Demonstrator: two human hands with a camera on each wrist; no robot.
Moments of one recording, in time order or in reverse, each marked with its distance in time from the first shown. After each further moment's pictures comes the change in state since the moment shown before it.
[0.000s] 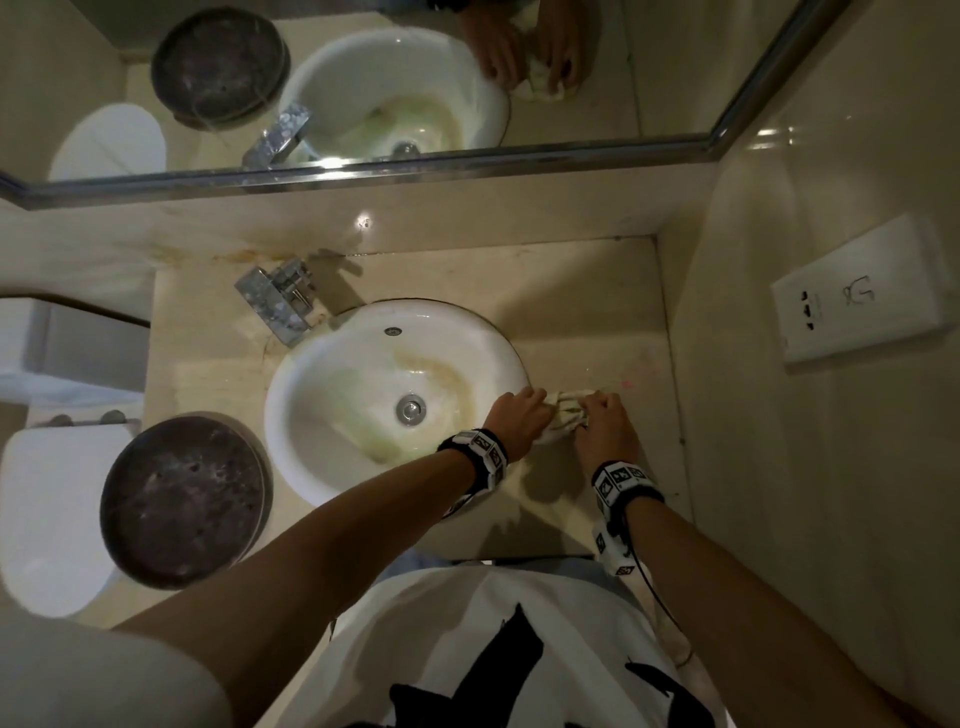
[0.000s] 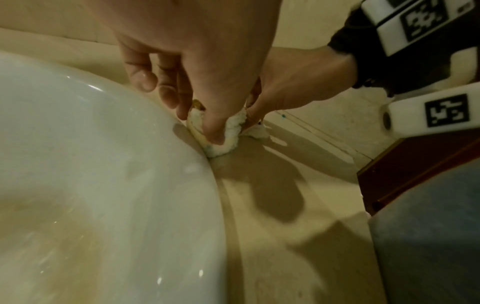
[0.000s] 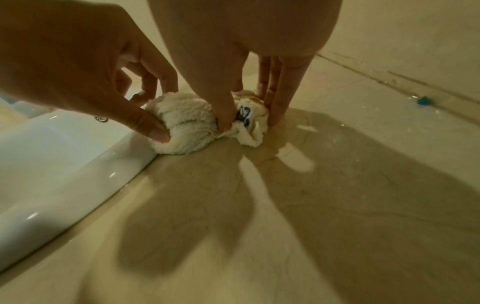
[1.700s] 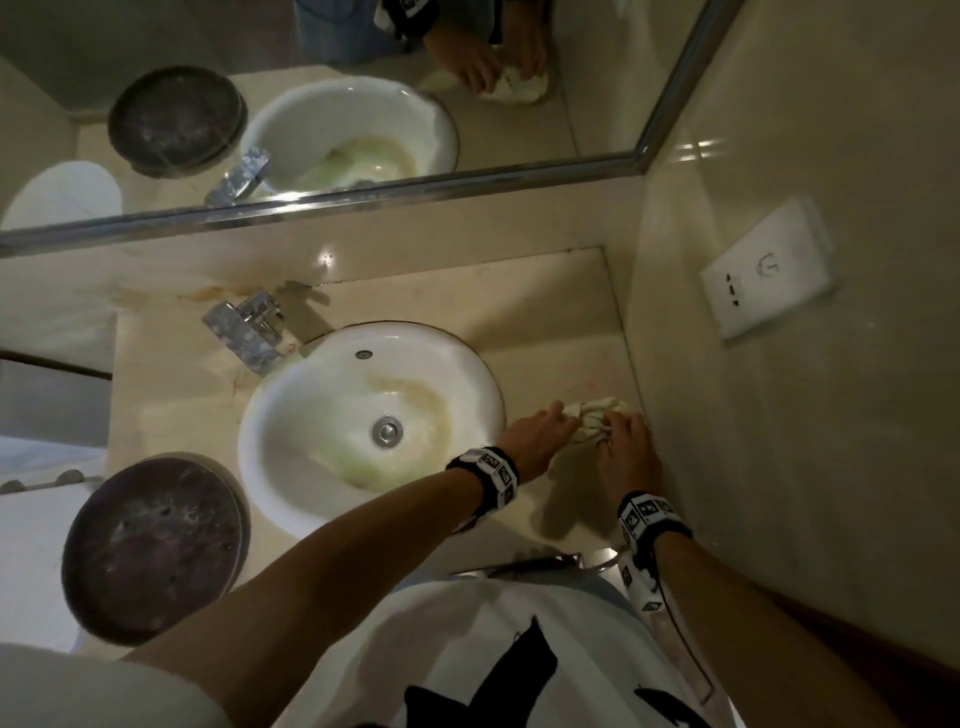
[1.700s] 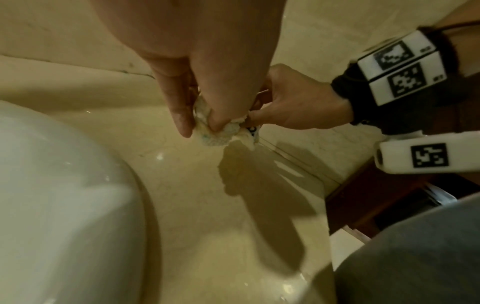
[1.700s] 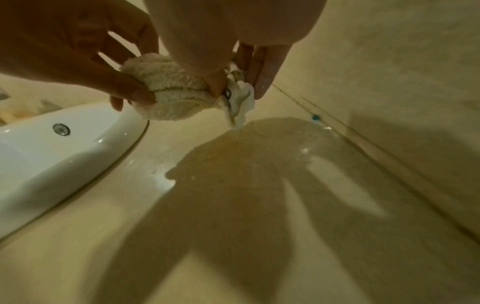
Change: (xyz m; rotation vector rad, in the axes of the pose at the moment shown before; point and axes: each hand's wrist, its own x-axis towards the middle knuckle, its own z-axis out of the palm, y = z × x) left_hand -0.004 0.058 -0.019 -0.179 0.012 0.177; right_hand -0.050 0.059 -0.025 0.078 0.201 0.022
